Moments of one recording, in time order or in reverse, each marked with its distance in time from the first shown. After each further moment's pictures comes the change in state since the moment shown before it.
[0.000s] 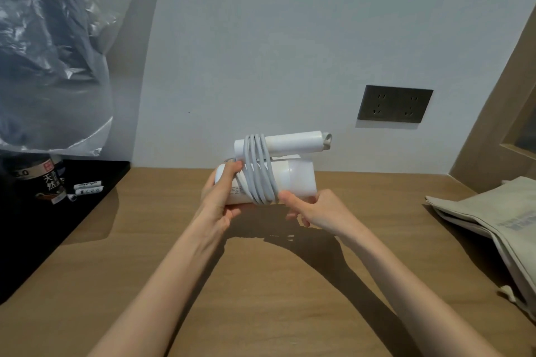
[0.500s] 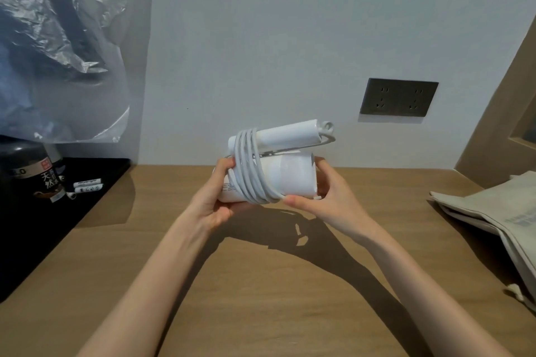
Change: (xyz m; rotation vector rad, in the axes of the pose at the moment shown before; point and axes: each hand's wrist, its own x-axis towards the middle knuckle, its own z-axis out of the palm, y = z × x) left_hand 0.001 0.008 -0.006 -0.068 -0.097 -0.168; right_hand -0.002 0.003 -0.010 0.328 0.043 -0.361
